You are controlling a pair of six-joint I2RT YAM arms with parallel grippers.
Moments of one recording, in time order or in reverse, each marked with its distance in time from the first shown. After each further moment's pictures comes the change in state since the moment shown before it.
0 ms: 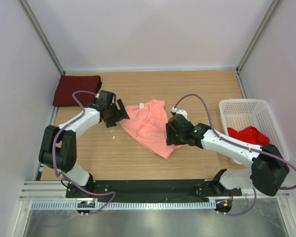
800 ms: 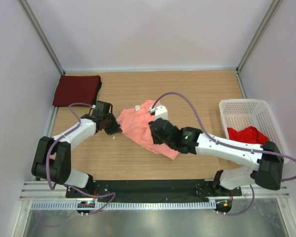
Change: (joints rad) left arm 0.000 -0.138 -0.191 0.031 0.026 -0.085; right arm 0.226 0.005 0.206 0.013 0.263 -0.103
